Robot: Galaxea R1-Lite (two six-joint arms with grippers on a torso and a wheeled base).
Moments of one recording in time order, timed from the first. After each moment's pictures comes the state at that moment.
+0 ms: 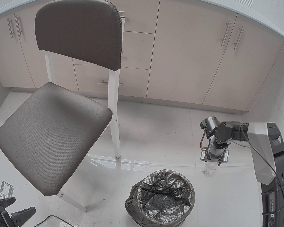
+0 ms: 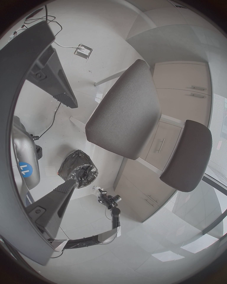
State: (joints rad) left arm -0.68 0.62 -0.02 -0.11 0.31 -0.60; right arm 0.23 2.60 -2.00 0.59 -0.46 0.43
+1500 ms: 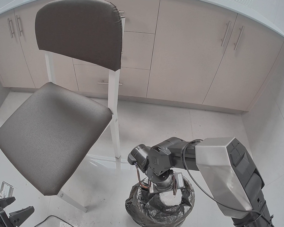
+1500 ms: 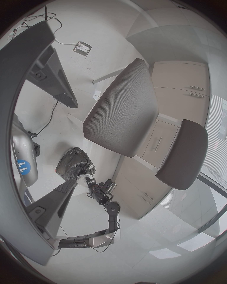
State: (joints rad) left arm -0.69 0.58 -0.02 -0.11 0.31 -0.60; right arm 0.74 2.62 -2.00 0.88 -0.55 0.60
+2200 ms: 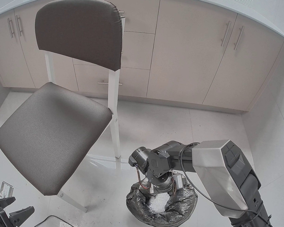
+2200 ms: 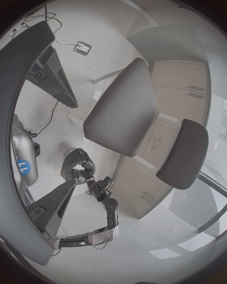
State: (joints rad) left arm -0.69 0.58 -0.02 -0.11 0.31 -0.60; right arm 0.73 2.65 -2.00 0.84 -0.56 0.59
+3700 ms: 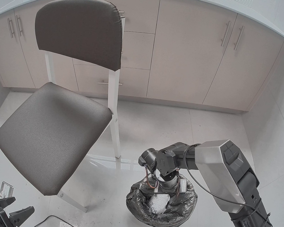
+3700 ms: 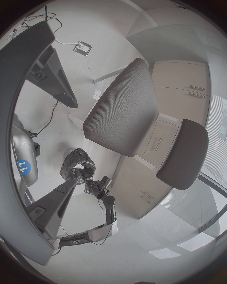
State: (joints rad) left arm -0.69 0.58 -0.02 -0.11 0.31 -0.60; right arm 0.66 2.70 -2.00 0.83 -0.46 0.73
